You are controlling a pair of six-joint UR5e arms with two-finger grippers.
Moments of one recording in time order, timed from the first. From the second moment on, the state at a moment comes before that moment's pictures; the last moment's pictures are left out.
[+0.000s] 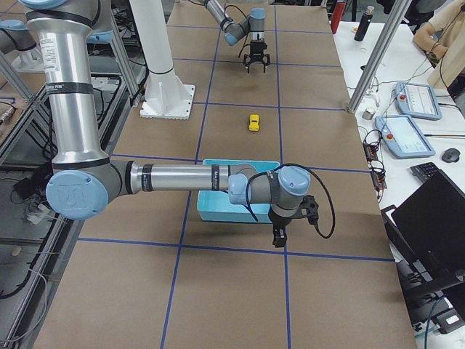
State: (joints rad) left arm -0.71 -1.93 -1.51 -2.47 -2.16 0.11; right arm 1.46 -1.48 1.51 -1.53 2.32 0.03
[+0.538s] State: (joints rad) left arm -0.87 -1.85 -1.58 -2.37 -2.19 -0.02; right arm 1.46 -1.48 1.51 -1.53 2.32 0.03
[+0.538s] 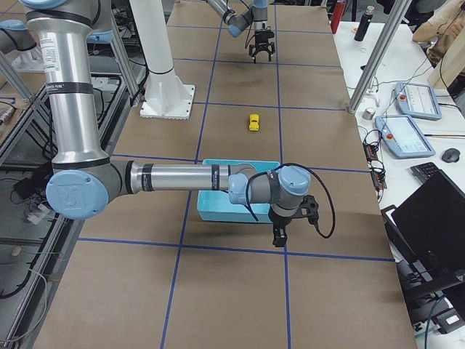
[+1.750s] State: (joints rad) left arm -1.38 -1.60 -1.64 -1.76 -2.38 -0.01; right arm 1.44 -1.46 1.53 -1.52 2.32 0.03
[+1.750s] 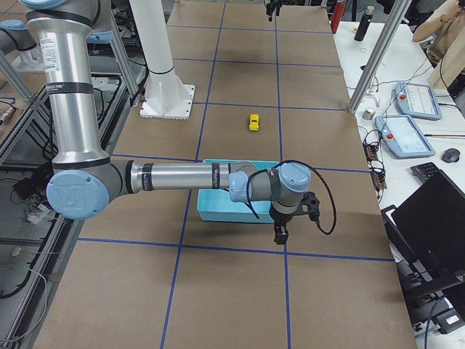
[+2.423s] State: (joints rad) left arm -1.51 -1.45 -1.64 -1.71 -2.38 -0.01; right arm 1.36 -1.45 1.59 -1.46 2.31 0.01
